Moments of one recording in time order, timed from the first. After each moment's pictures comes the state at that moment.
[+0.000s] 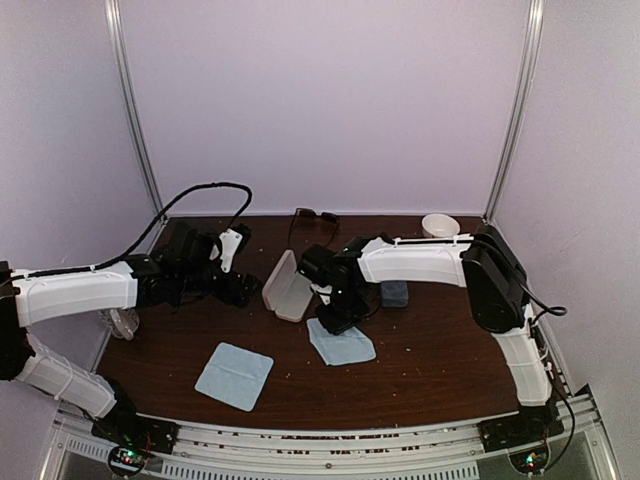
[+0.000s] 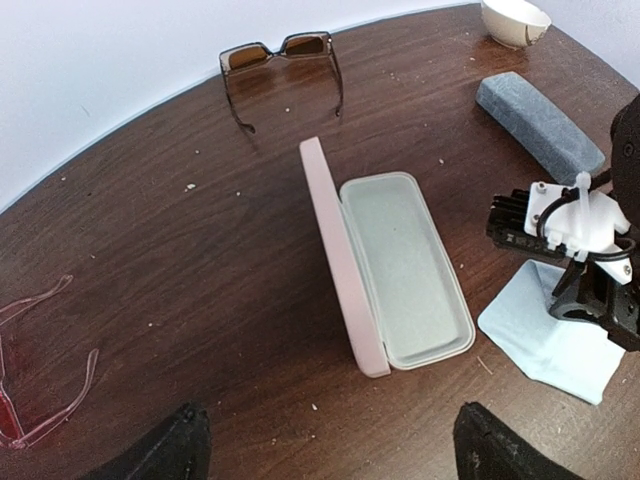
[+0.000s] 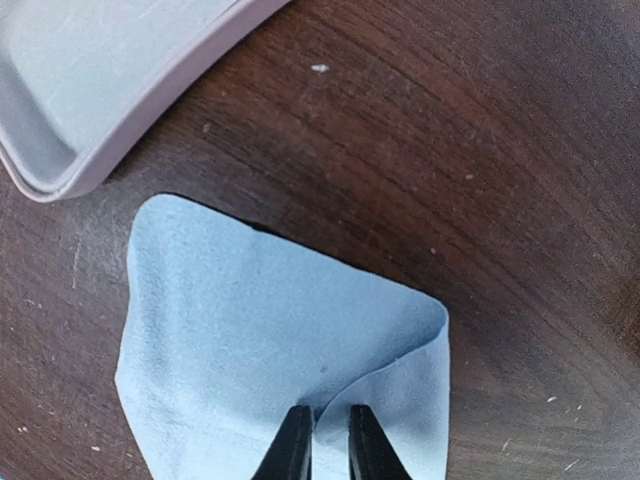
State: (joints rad) left arm -0.69 1.32 0.82 -0.16 -0.13 -0.06; right arm 0.94 2.26 1.81 -0.95 0.07 0.39
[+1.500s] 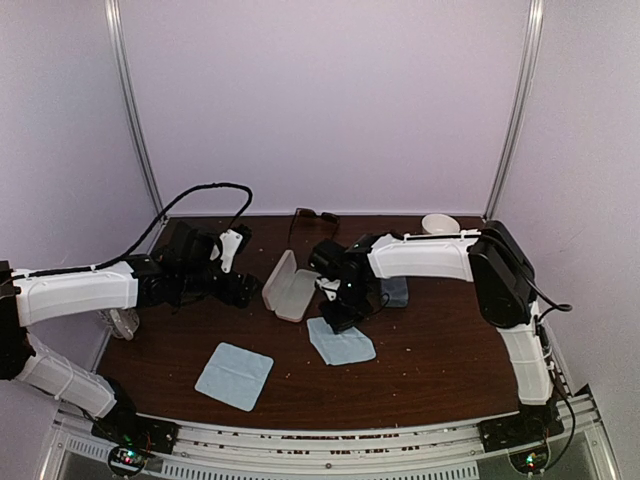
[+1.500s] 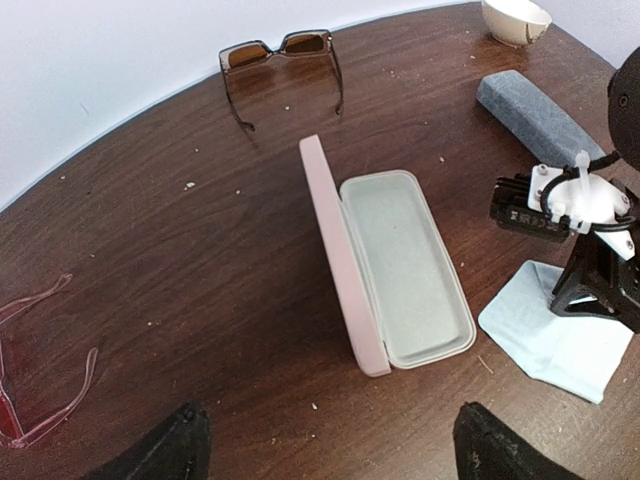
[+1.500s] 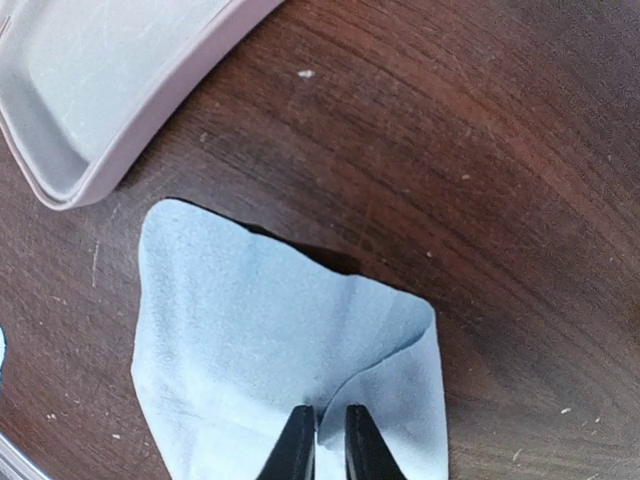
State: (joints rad) left arm -0.69 1.32 0.82 -0.16 -0.13 -0.06; right arm 0.89 2.22 1.75 -0.88 -0.05 0.39
